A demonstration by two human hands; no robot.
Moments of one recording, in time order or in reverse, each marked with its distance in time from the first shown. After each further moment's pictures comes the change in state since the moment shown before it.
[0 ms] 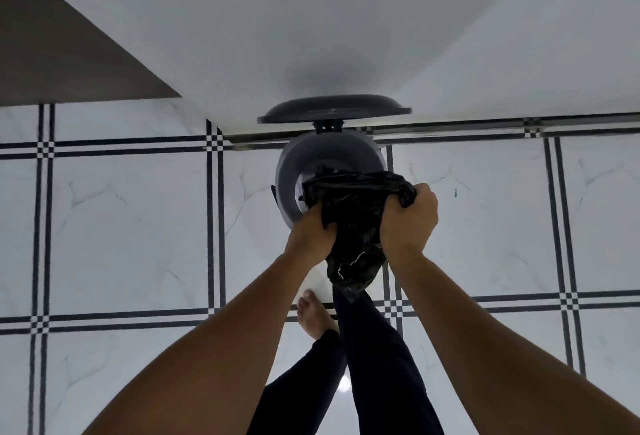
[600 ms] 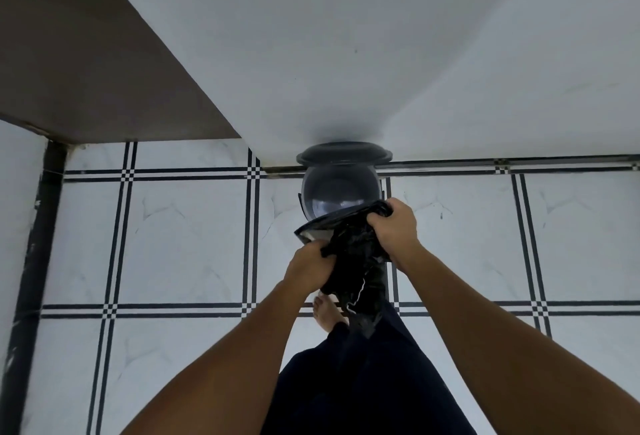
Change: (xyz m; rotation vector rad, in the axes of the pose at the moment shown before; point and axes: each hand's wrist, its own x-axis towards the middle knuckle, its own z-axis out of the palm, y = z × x) left_hand -0.216 0.062 -0.097 0.013 -0.022 -0.073; right_hand -0.108 -0.126 -0.132 0.008 -0.445 0.009
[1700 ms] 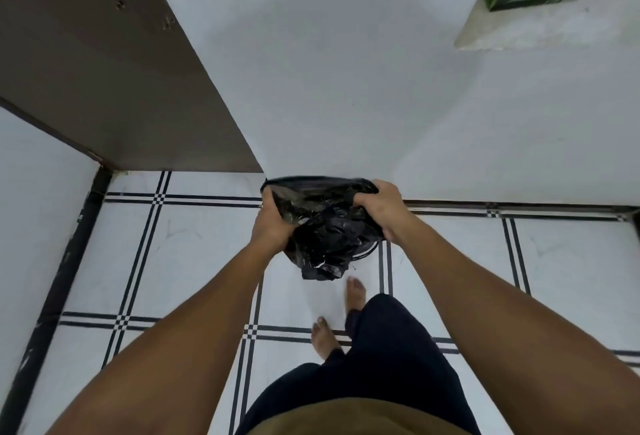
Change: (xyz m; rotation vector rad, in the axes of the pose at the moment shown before) left_hand -0.087 0.045 -0.096 -0.300 0.402 0.134; right_hand -0.065 -0.096 -0.059 0.181 -0.220 -0.088
